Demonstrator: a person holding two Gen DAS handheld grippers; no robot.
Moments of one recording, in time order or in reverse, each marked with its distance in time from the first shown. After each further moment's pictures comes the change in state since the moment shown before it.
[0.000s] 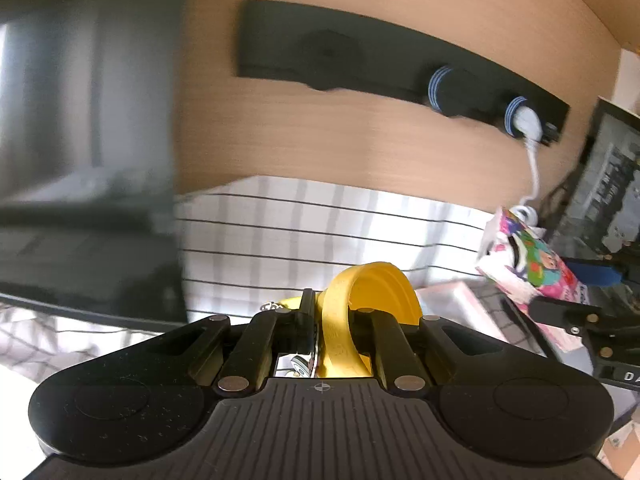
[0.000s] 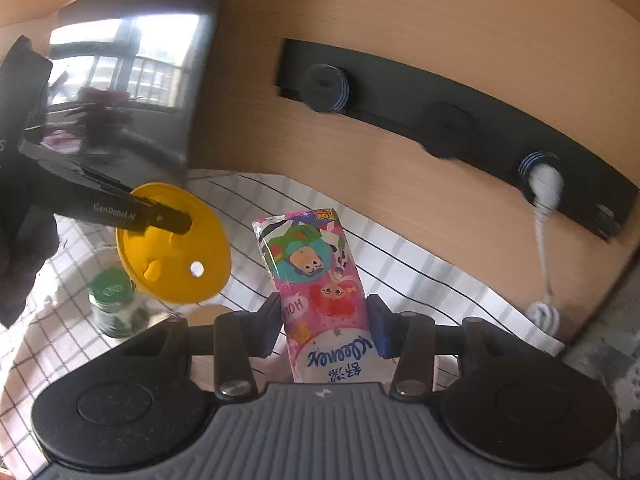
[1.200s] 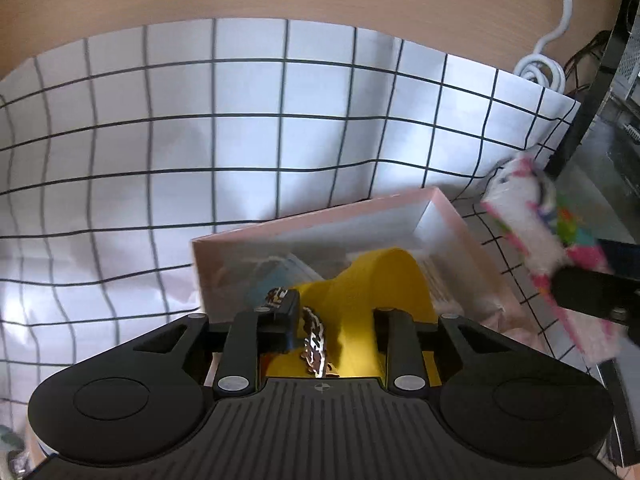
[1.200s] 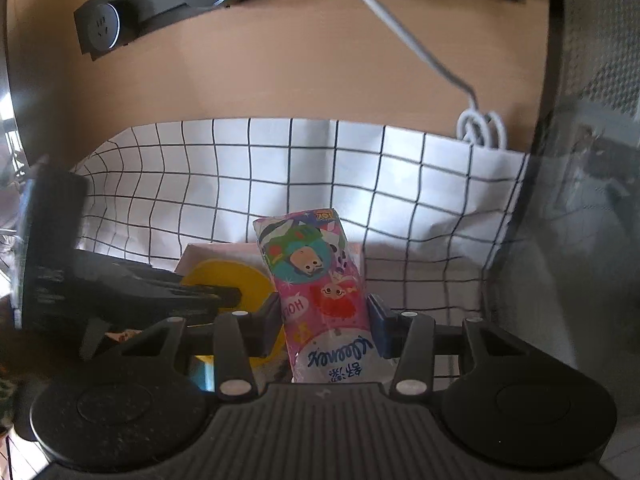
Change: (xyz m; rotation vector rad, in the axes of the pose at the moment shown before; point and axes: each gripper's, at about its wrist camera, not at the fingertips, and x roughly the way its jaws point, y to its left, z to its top) left arm 0.200 -0.114 -0.032 0.082 0.297 -0.019; right arm 0.085 -0.120 -0.100 0.428 0.163 -0.013
